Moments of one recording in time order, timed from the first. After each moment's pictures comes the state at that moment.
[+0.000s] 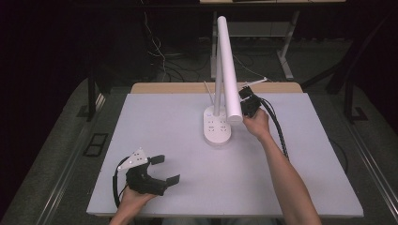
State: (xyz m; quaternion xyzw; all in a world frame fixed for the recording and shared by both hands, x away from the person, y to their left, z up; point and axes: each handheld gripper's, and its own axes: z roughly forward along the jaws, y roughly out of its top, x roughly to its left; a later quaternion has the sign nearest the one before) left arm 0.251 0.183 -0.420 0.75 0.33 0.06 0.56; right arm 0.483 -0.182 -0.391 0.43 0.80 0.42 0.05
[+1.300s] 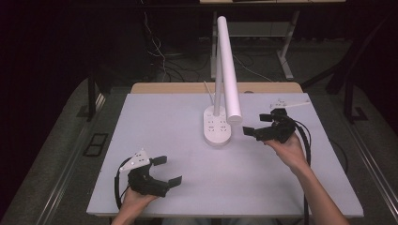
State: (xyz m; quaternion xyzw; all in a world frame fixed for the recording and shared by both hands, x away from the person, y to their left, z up) left arm 0.248 0.177 -0.420 0.75 0.32 0.06 0.57; right arm 0.355 -0.243 -0.355 0.41 0.77 0.48 0.09
